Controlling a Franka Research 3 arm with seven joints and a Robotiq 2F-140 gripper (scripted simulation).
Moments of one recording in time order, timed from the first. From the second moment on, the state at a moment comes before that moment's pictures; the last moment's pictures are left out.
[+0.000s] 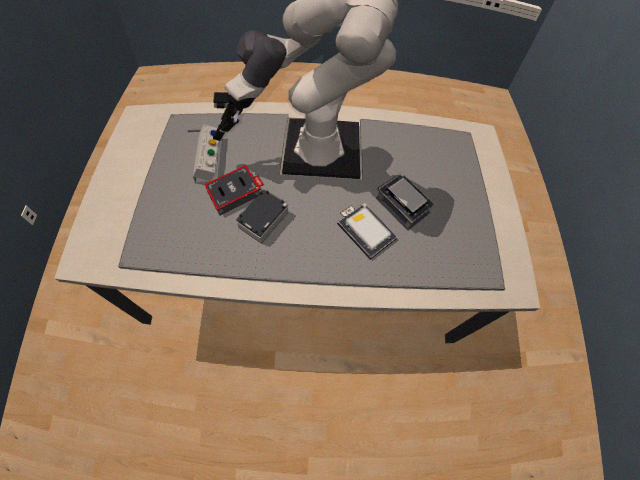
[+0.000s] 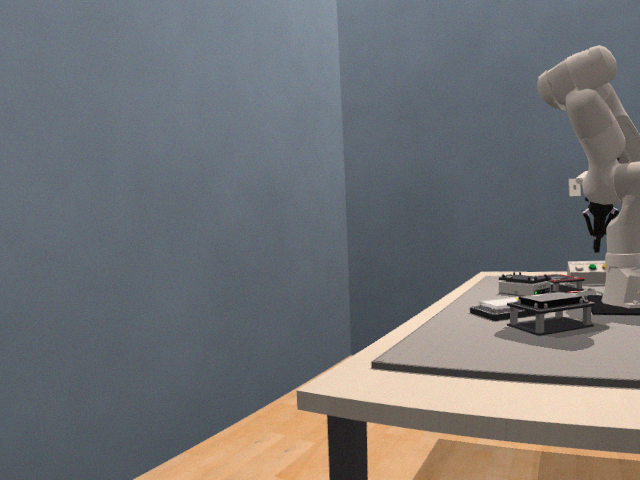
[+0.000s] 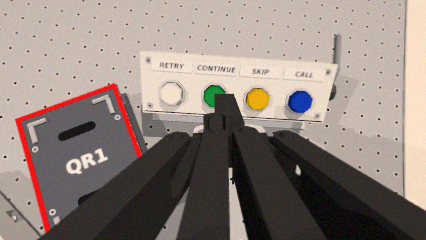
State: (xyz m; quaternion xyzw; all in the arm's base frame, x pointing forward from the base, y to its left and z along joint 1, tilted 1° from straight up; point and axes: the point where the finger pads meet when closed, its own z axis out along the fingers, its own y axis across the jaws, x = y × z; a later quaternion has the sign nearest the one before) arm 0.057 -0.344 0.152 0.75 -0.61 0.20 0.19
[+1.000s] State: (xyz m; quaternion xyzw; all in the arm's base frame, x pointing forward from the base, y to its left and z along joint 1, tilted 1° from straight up) arm 0.066 -0.343 0.140 0.72 -0.64 0.20 0.16
